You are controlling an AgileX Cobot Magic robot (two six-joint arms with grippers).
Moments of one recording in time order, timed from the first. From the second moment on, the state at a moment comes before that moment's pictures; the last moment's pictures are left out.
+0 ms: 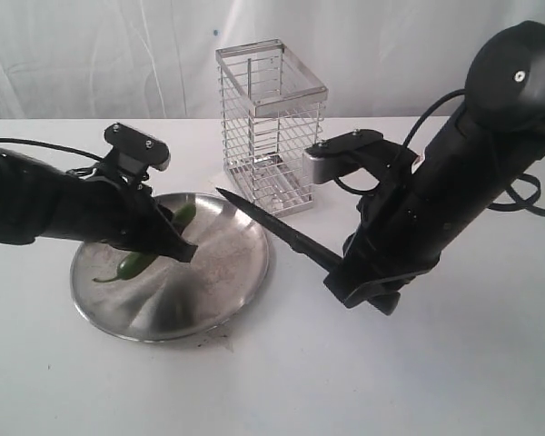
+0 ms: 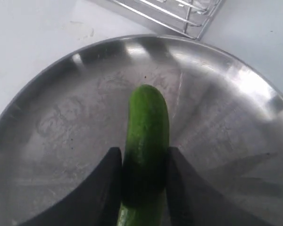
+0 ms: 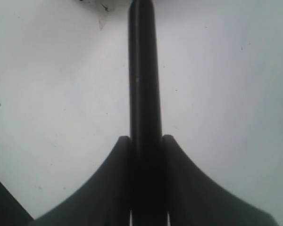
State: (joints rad) left arm -0.34 1.72 -0.89 -1.50 0.06 1.65; right arm 0.46 1.54 -1.07 0.39 0.96 -0.51
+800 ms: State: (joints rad) left arm -0.34 1.62 -0.80 -1.71 -0.09 1.80; right arm 0.57 1.73 -1.27 0.24 0.94 -0.44
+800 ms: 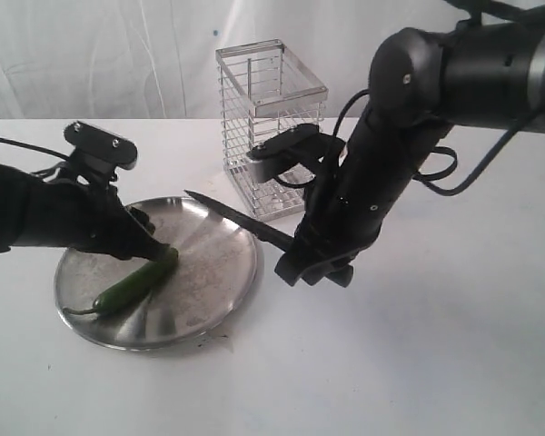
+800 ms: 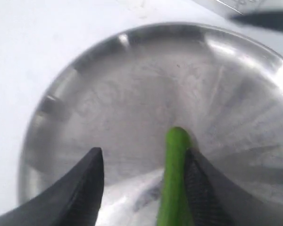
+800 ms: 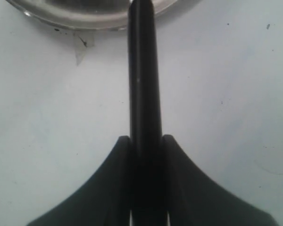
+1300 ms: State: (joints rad) left arm -0.34 1.50 -0.80 -1.79 -0.15 1.99; right arm 0.70 1.94 -1.45 0.08 0.96 -0.36
